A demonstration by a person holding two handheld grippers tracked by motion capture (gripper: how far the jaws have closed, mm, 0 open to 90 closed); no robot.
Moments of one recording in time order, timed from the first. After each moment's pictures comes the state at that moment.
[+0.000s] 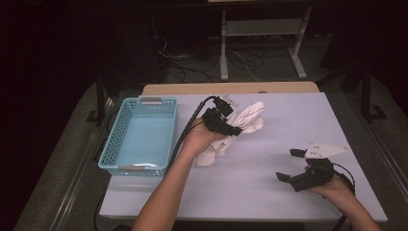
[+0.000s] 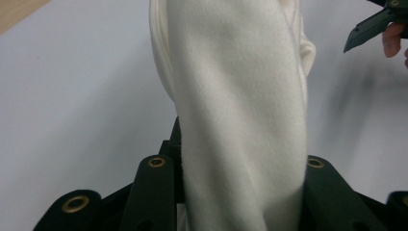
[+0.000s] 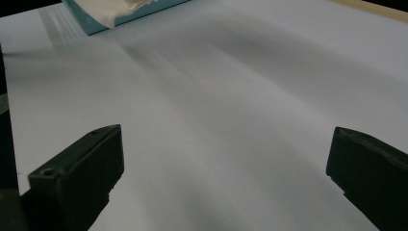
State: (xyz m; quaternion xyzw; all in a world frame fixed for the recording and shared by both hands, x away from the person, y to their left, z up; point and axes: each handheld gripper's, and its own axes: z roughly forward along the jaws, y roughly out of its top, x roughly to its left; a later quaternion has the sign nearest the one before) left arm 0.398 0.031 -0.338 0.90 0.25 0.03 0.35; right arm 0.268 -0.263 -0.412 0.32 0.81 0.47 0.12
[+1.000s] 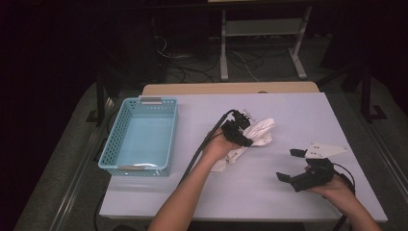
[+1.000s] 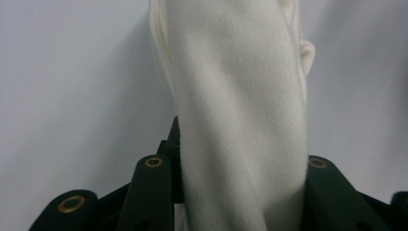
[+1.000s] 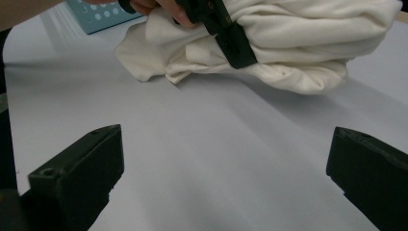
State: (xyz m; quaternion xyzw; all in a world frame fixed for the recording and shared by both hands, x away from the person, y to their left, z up) left arm 0.409 -0.022 -0.405 0.93 0.24 0.03 0.29; right arm 0.268 -0.264 -0.413 0.31 0.82 0.47 0.12
